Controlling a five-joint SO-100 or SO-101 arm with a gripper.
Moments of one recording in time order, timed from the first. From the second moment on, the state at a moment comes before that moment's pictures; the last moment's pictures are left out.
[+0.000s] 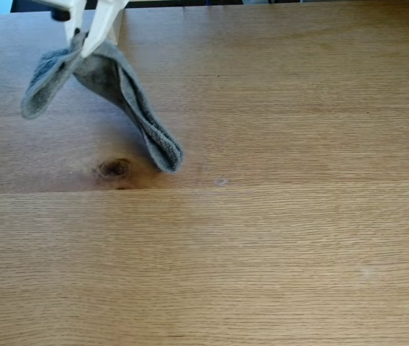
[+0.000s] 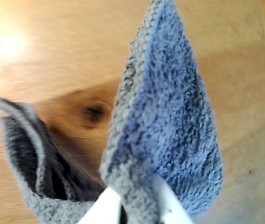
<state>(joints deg) 22.9 104.2 119.7 40.6 -2.5</state>
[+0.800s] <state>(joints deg) -12.2 74.4 118.4 17.6 9.0</state>
